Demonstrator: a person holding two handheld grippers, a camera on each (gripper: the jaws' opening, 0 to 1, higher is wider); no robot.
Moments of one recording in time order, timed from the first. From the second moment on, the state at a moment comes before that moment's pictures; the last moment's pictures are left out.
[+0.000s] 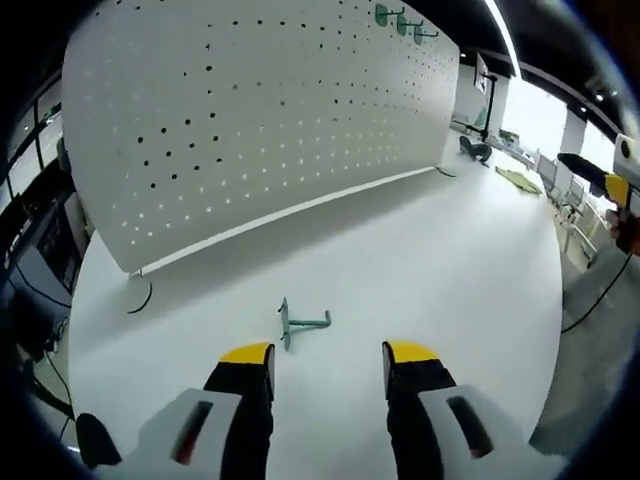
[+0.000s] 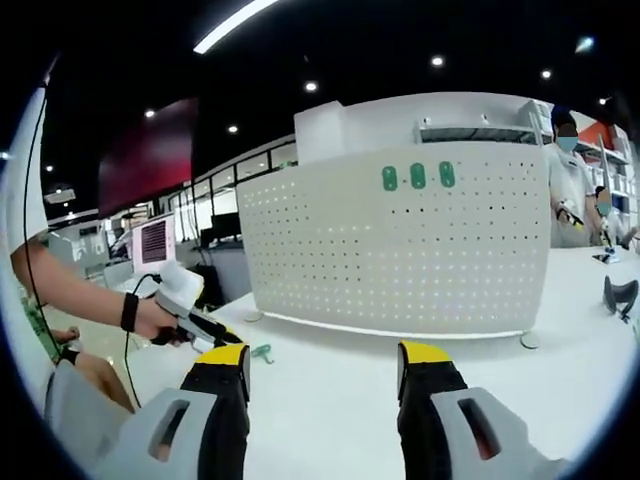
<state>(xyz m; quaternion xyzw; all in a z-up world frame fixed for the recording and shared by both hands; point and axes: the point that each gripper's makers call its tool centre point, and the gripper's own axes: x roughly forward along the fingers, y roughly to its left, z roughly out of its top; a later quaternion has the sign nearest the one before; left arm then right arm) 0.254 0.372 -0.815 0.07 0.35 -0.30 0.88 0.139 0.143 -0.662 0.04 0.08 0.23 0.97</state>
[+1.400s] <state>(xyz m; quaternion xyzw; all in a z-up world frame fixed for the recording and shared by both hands) 0.281 0.371 -0.838 0.12 0.37 -0.30 0.87 0.137 0.146 -0.688 0.05 0.12 0.21 0.97</state>
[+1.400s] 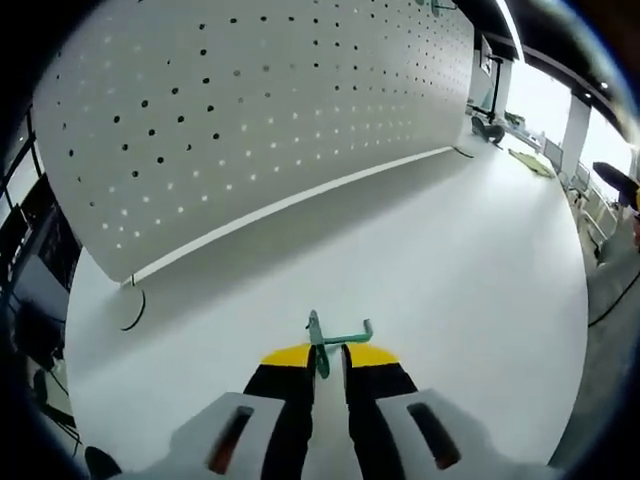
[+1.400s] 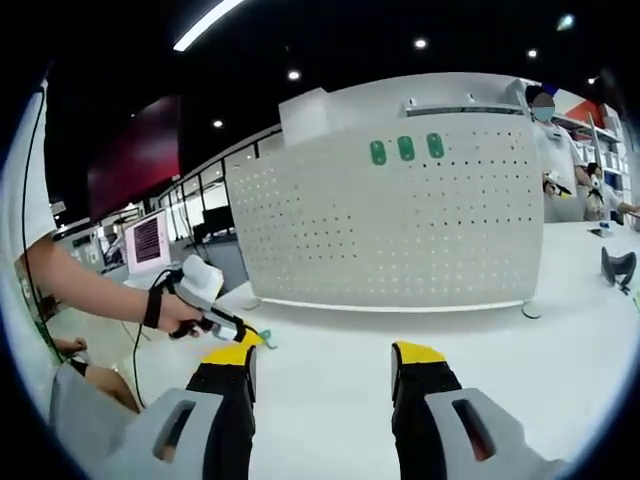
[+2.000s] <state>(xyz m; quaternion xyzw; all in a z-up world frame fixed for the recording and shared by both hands) 0.258 0.358 -0.827 0.05 0.38 -0.31 0.87 0.136 0.156 -0.682 0.05 0.12 0.23 0.97</state>
